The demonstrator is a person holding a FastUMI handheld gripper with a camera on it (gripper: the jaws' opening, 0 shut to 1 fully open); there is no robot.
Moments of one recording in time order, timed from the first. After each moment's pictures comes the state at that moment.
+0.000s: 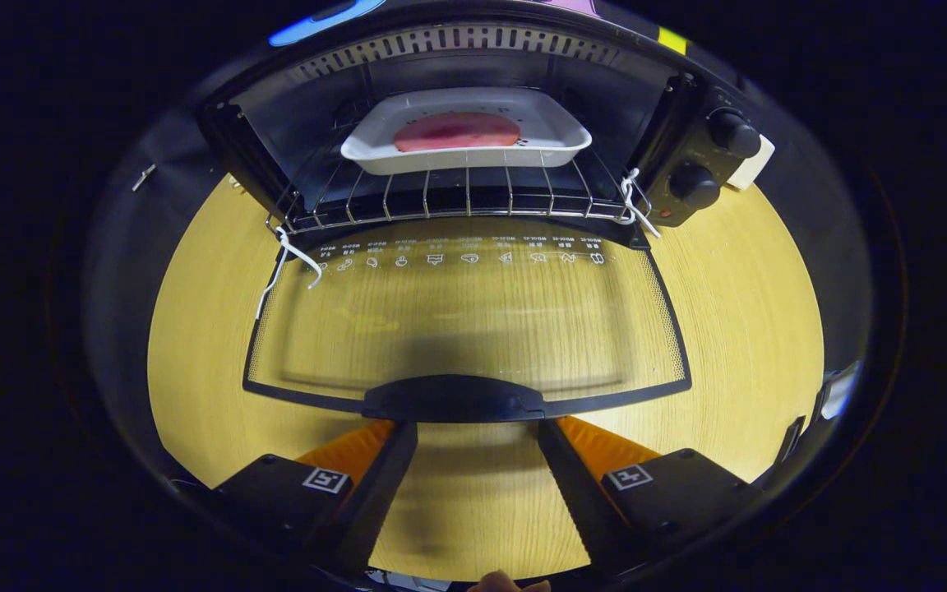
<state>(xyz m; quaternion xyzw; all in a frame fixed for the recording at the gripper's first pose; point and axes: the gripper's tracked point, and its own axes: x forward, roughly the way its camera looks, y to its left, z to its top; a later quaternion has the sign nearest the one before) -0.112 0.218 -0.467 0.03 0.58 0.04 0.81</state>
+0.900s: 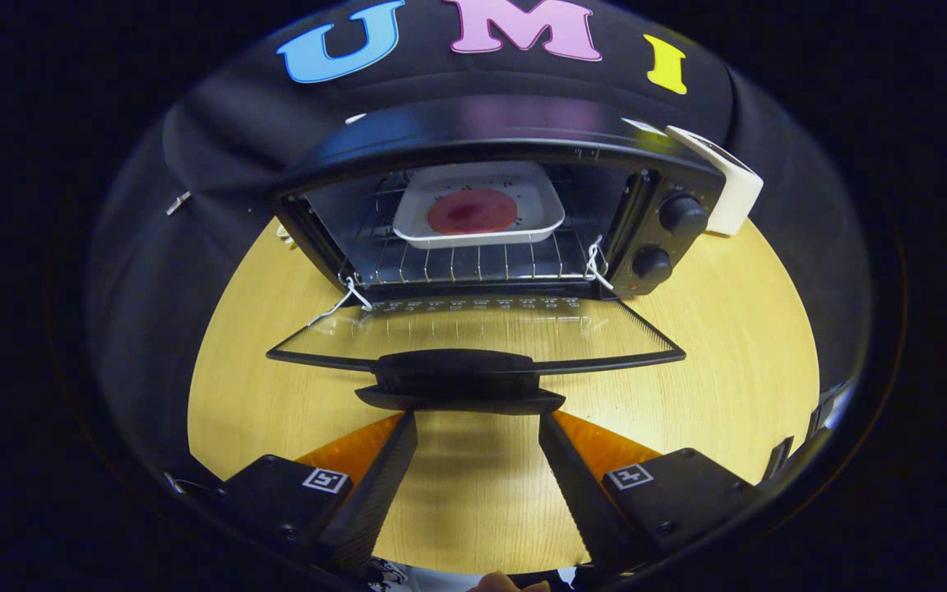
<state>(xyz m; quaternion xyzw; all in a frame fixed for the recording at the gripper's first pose) -0.107 0.215 -0.400 0.05 0.50 0.07 0.86</state>
